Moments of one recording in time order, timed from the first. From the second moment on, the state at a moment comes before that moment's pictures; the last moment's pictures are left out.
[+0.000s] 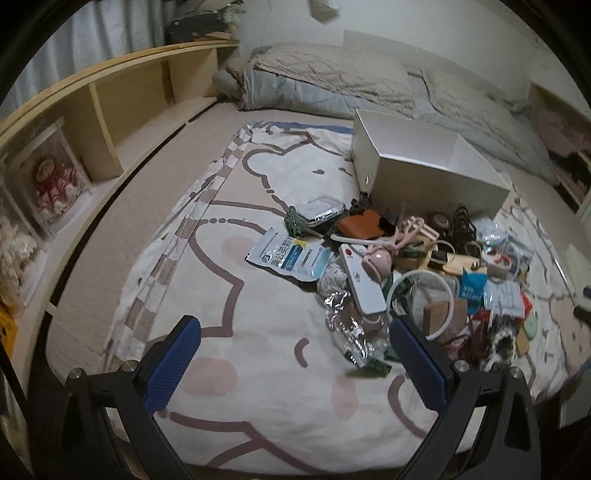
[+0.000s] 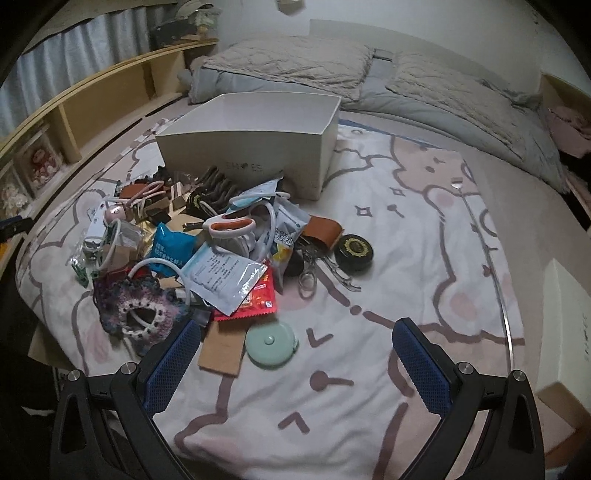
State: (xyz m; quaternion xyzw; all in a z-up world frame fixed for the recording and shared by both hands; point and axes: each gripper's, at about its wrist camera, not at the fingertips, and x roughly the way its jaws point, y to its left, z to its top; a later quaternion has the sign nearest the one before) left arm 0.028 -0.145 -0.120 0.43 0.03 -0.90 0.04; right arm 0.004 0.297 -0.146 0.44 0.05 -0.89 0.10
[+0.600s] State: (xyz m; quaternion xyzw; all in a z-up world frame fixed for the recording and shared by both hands) left arm 0.043 -0.077 -0.176 0.37 -0.01 -0.93 0.02; right arm -0.003 0.302 -0.208 0.40 0.07 -0.90 0.13
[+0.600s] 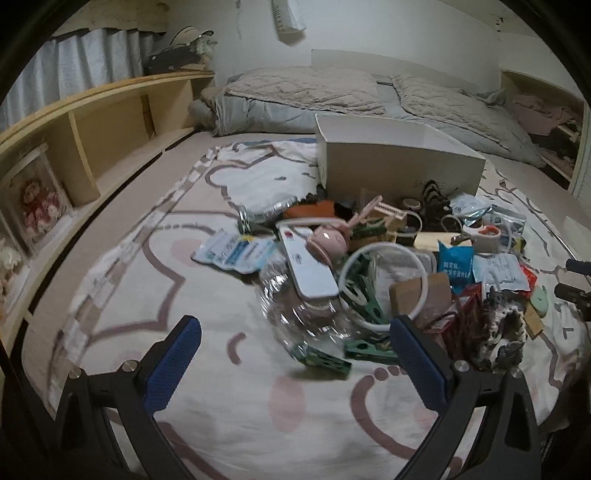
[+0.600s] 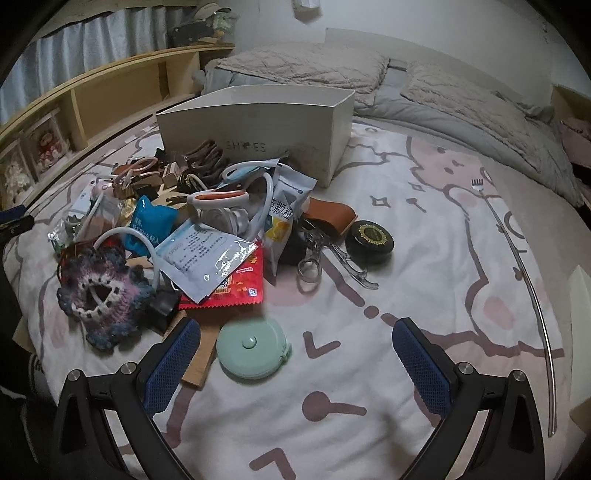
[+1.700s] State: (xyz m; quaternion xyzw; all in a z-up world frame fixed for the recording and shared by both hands) left arm 0.054 -0.066 -0.256 0.37 -0.02 -0.92 0.12; right arm -0.017 0.290 -0.252 0.44 0.12 -0.88 0.09
